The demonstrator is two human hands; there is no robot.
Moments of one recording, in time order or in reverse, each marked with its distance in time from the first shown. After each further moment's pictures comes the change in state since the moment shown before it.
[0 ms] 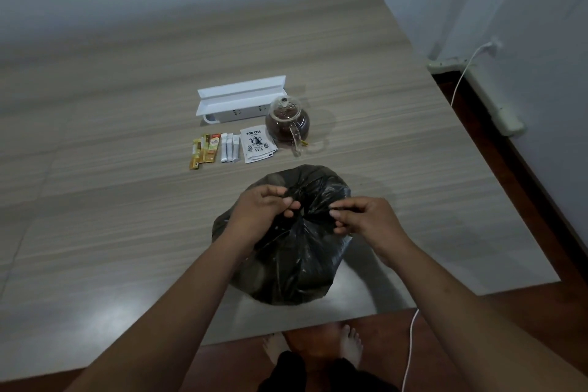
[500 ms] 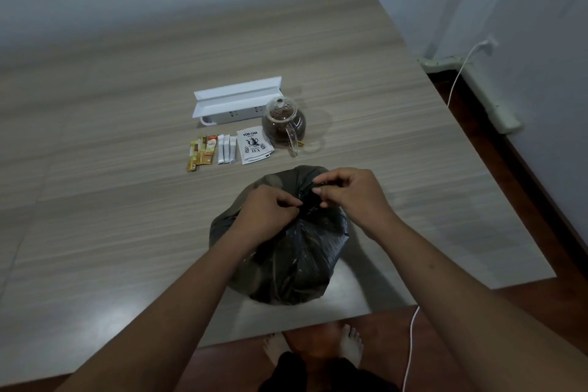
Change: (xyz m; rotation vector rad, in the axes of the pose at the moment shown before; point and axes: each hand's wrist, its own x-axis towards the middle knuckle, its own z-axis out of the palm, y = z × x) left_hand 0.001 0.012 0.012 0.750 -0.022 0.248; right_hand 0.014 -0.037 0.021 -0.133 0.028 -0.201
